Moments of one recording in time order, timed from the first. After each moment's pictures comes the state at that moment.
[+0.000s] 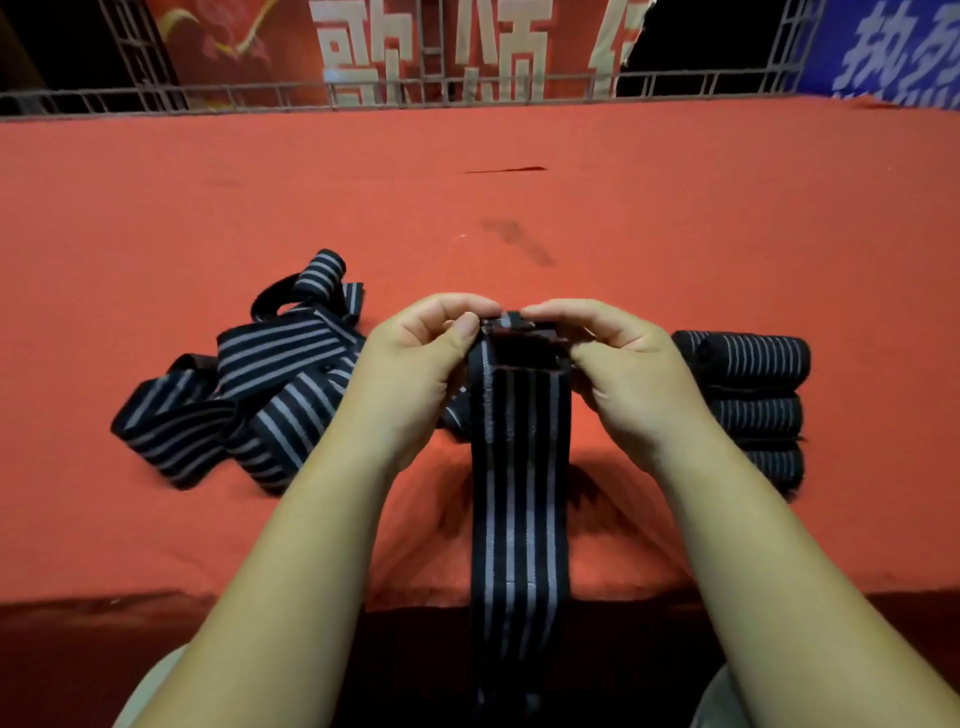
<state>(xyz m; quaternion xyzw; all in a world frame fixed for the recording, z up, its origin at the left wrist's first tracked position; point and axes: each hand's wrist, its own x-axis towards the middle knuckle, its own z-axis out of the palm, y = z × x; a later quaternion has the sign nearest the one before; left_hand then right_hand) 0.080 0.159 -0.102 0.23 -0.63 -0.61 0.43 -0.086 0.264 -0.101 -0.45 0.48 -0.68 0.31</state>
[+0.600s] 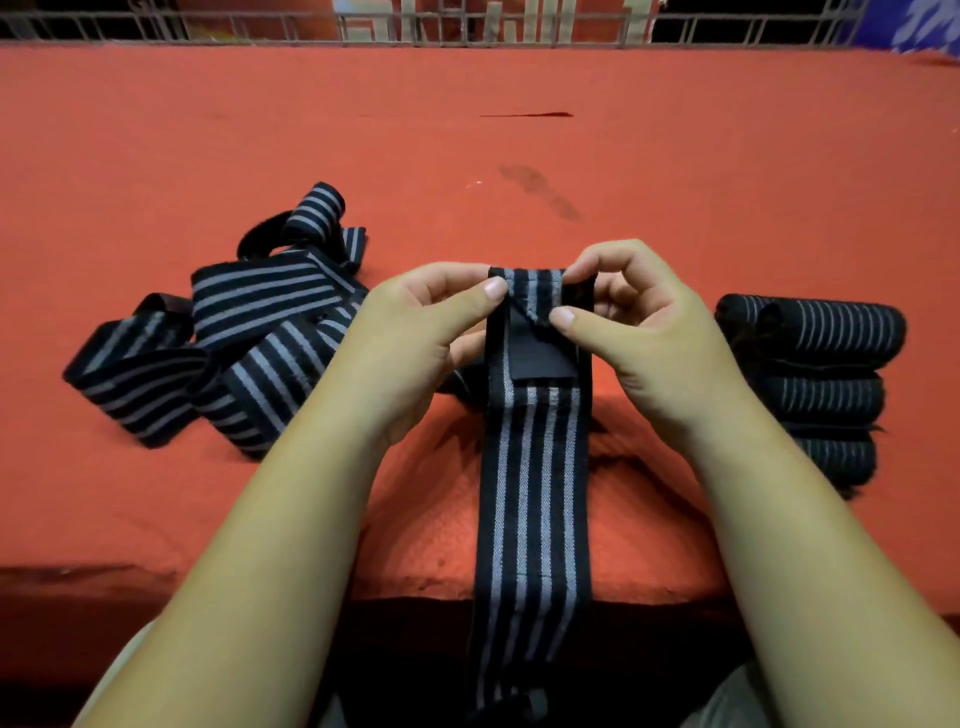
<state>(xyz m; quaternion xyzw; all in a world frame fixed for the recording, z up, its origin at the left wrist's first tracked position) 0.076 0.140 -0.127 0.25 -0.58 -0.66 0.40 -0.103 0.246 -0.127 -0.53 0.51 -0.62 0.26</state>
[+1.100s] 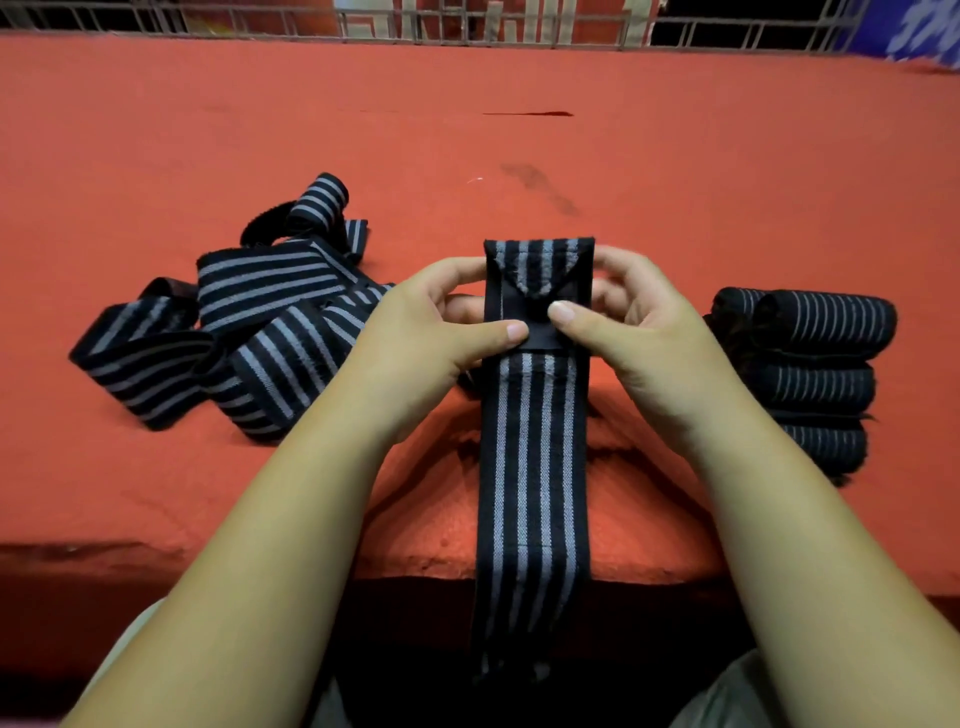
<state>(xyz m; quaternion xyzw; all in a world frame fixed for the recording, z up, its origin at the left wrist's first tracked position) 0.087 0.149 -0.132 0.25 -0.66 -0.62 0.35 -0.102 0.249 -0.141 -0.48 0.52 -0.63 0.32</state>
